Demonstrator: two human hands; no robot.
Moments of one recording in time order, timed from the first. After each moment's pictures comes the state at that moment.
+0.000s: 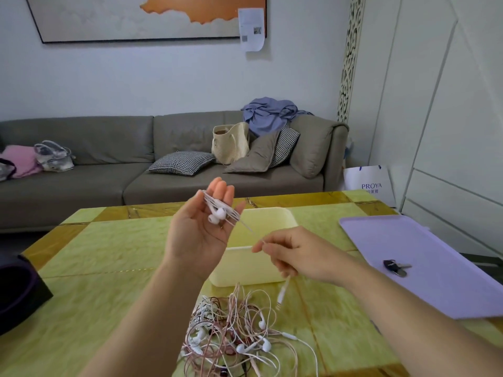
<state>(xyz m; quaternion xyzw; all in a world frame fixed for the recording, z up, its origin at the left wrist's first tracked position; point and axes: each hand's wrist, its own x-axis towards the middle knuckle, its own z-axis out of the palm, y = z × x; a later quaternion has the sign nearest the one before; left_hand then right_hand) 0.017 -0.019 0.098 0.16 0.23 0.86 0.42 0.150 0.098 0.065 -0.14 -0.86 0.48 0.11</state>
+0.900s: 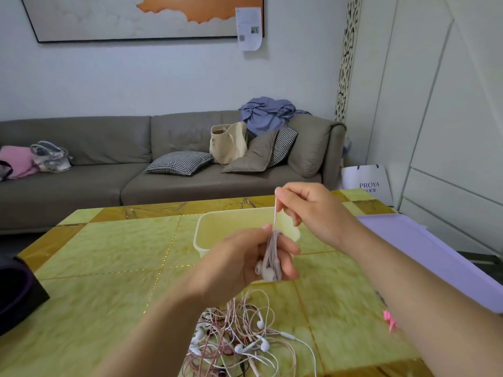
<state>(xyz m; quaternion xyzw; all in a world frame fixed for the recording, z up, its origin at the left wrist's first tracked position) 0.050 -0.022 0.081 0.46 0.45 0.57 0.51 0.154 0.107 0.110 -0.14 -0.85 0.40 0.32</state>
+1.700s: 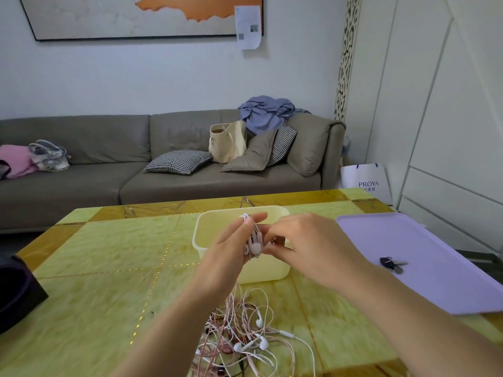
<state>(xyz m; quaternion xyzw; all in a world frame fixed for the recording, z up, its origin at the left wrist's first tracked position) 0.044 -0.011 0.059 0.39 0.53 0.68 0.33 0.167 0.078 0.090 -0.14 -0.96 0.06 0.25</state>
